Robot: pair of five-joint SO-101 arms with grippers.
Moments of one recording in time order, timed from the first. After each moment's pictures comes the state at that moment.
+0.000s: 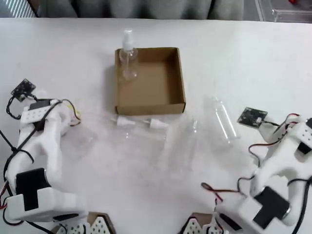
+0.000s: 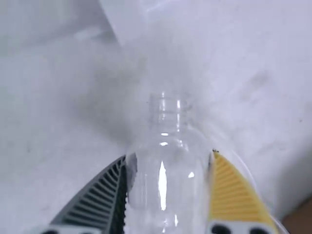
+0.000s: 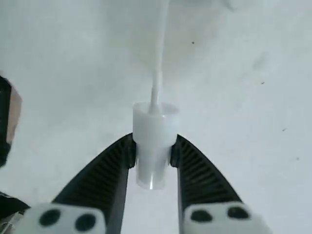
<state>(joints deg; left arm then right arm) -21.1 -0.7 36.1 50.8 41.1 40.2 -7.7 26.5 80.3 97.1</state>
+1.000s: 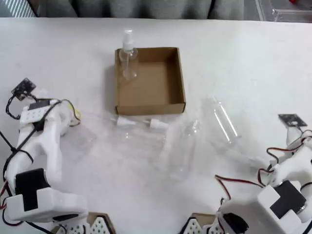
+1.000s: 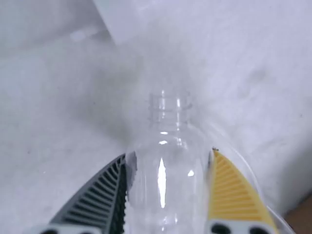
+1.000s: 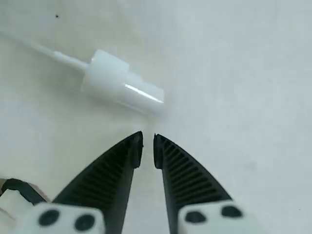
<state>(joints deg) -21.1 -0.7 36.1 50.8 39.4 50.6 2.8 27.5 70.2 59.6</state>
